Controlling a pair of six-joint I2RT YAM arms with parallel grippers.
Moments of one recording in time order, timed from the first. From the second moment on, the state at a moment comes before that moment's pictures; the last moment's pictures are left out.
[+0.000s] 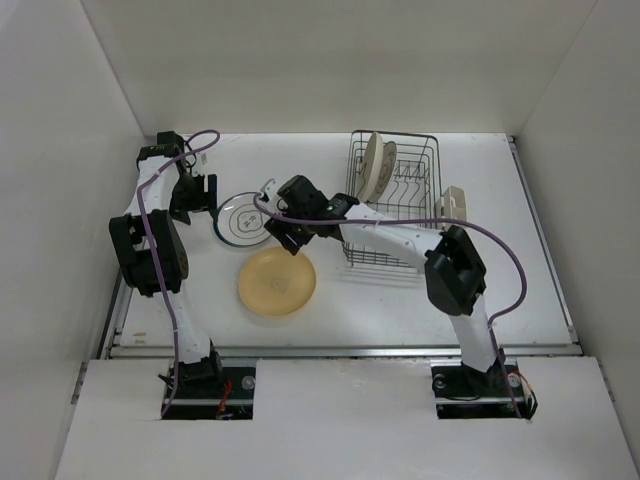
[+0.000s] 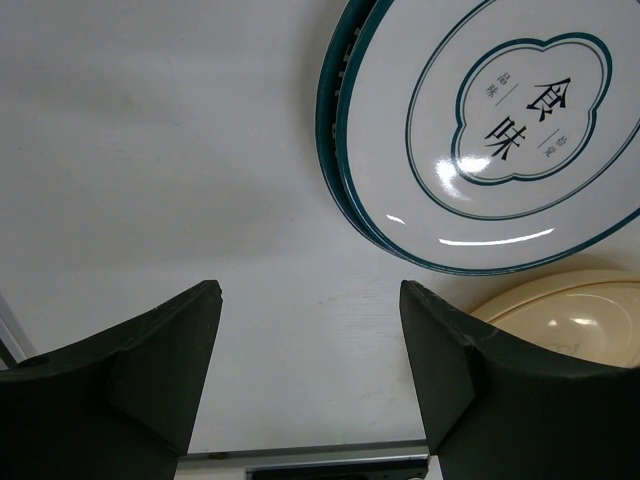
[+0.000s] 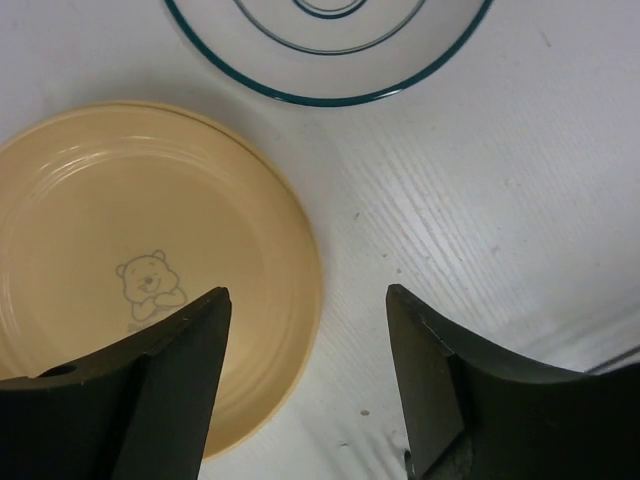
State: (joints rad) left arm 0.17 1.97 1.71 -1.08 0.12 0.08; right arm 0.91 2.10 1.82 -0.55 -0.01 -0.07
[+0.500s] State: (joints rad) left arm 0.17 1.94 1.71 -1.07 0.12 0.08; right arm 0.58 1.88 1.95 -0.56 0.40 0.42
